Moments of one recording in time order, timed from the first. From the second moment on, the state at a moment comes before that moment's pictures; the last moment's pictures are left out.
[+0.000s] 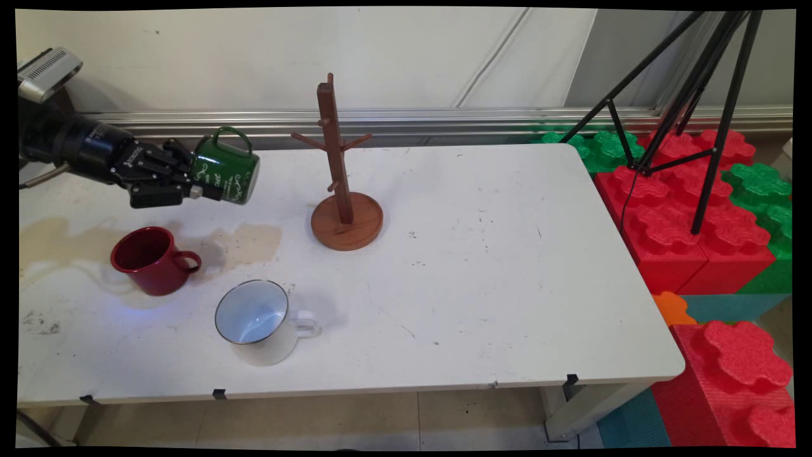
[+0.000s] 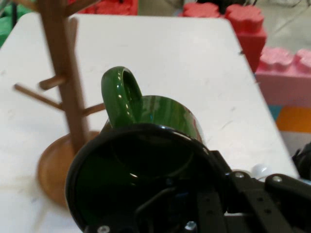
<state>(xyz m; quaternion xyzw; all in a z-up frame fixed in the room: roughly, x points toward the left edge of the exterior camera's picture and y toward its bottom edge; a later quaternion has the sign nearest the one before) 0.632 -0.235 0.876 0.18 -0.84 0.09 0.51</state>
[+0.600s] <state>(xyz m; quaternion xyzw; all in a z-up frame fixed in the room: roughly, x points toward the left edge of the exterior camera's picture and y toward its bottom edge) 0.668 -0.250 0.869 0.20 -0.87 0.12 0.43</state>
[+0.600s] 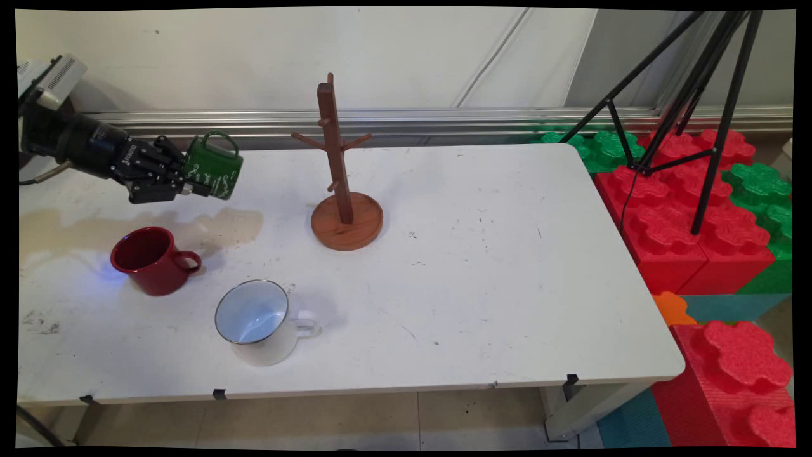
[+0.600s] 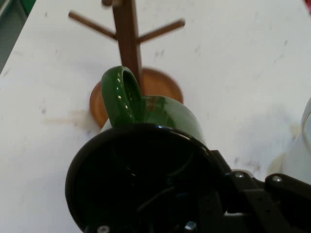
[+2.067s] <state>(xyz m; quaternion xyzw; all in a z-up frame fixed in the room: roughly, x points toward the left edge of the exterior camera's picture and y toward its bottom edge) 0.721 -0.262 0.830 0.18 -0.94 0.14 0.26</state>
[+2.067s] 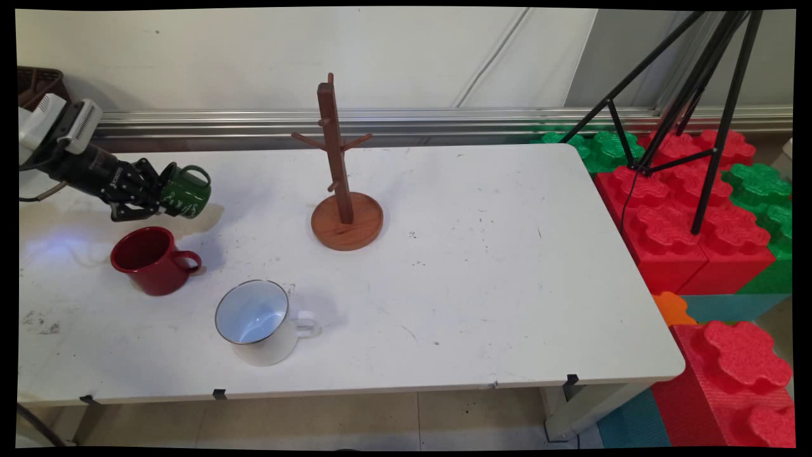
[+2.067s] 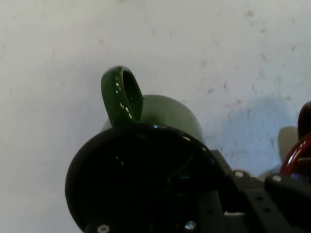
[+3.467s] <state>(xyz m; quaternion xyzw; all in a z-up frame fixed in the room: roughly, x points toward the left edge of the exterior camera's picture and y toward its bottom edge) 0.735 -0.275 0.816 0.10 -0.97 0.15 0.18</state>
